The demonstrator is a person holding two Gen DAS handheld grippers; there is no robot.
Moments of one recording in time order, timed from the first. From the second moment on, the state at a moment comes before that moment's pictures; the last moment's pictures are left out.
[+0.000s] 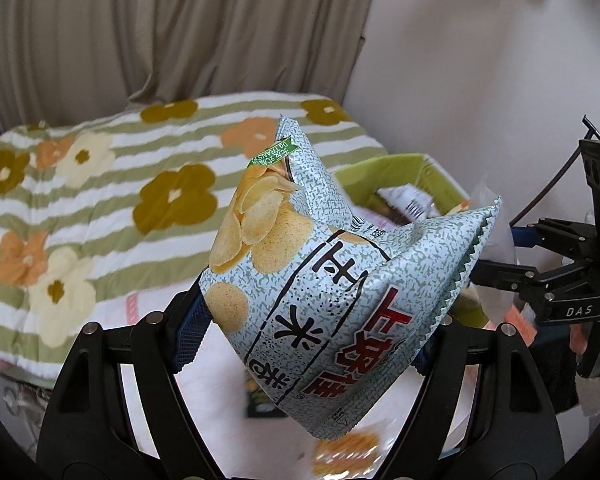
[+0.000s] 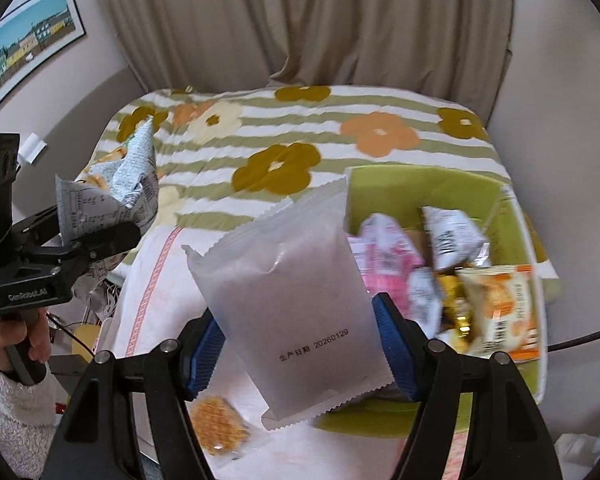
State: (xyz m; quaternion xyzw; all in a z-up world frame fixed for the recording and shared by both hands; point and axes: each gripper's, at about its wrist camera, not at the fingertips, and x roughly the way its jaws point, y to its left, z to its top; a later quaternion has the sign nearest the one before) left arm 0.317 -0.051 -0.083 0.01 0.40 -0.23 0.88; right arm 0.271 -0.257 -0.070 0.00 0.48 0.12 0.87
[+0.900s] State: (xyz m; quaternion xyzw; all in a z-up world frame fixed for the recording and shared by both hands) left arm 0.422 -0.276 -0.129 0.02 0.50 -0.23 0.84; right arm 0.305 -0.405 -0.107 0.02 0.51 0.17 0.84
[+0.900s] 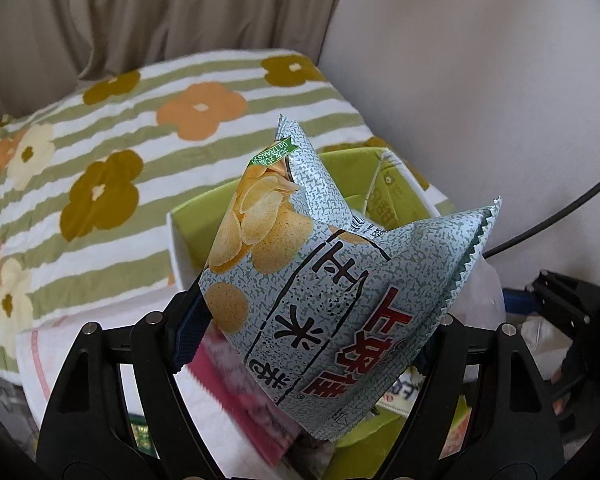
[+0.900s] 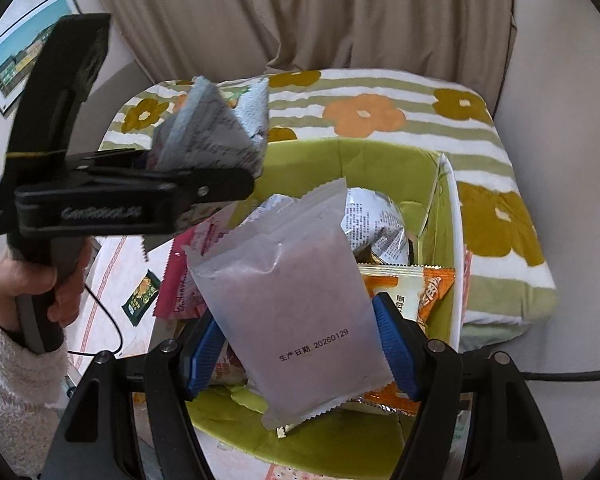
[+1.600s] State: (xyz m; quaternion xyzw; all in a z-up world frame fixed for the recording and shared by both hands) left arm 0.416 -0.221 -0.148 -0.05 0.53 -0.21 0.82; right arm 0.327 -0.396 -0.114 0.04 0.52 0.17 0.84
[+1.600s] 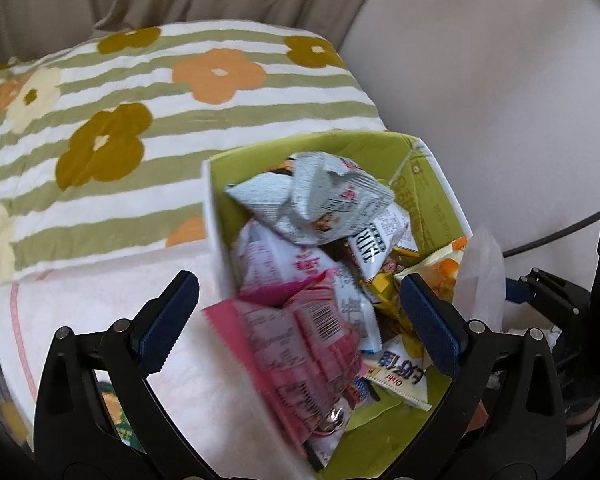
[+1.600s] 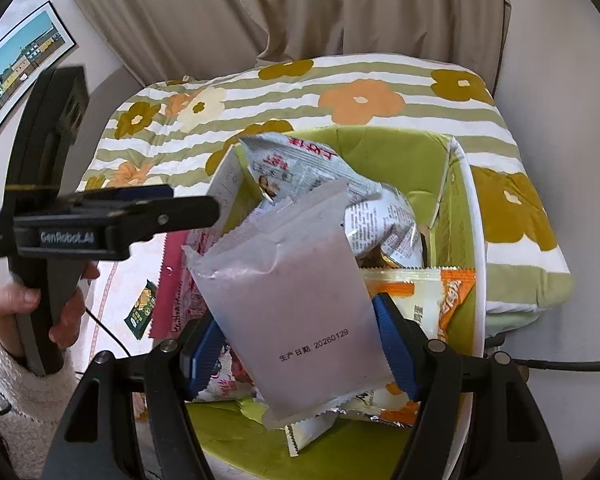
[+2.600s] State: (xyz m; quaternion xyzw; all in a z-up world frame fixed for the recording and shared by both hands) left arm 0.290 -0.117 -0.112 -0.07 0.49 -0.08 0.87; right arm 0.266 -0.380 -0.086 0.02 0.47 0.22 0.85
